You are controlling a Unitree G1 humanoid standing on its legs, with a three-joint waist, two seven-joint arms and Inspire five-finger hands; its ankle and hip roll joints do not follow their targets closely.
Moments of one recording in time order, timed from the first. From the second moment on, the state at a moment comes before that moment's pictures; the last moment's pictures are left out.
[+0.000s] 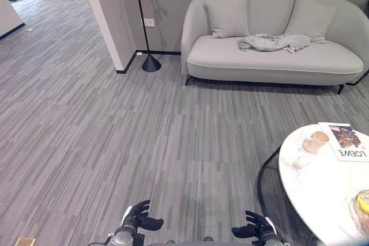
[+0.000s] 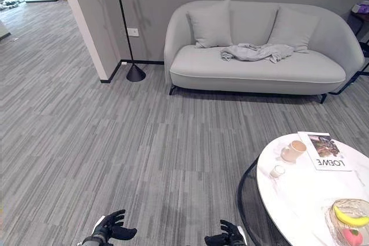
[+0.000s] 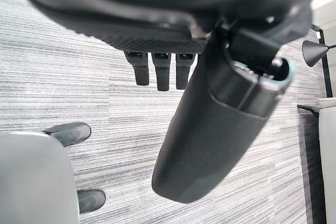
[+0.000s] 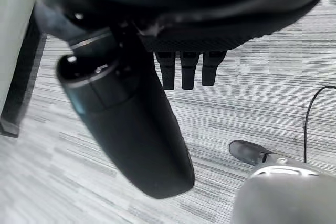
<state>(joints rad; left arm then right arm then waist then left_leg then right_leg) 0.03 0.20 -0.28 1.06 -0.22 -0.13 0.09 0.02 -0.23 0.25 1.13 0.21 -0.10 -0.14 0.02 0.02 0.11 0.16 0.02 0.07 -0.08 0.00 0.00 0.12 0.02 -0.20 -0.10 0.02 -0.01</state>
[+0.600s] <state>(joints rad) -0.05 0.26 -0.31 0.96 -0.24 -0.12 0.10 0.01 -0.26 0.28 0.92 0.21 -0.10 -0.16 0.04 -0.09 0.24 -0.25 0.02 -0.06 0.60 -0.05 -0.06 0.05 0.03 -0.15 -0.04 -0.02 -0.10</state>
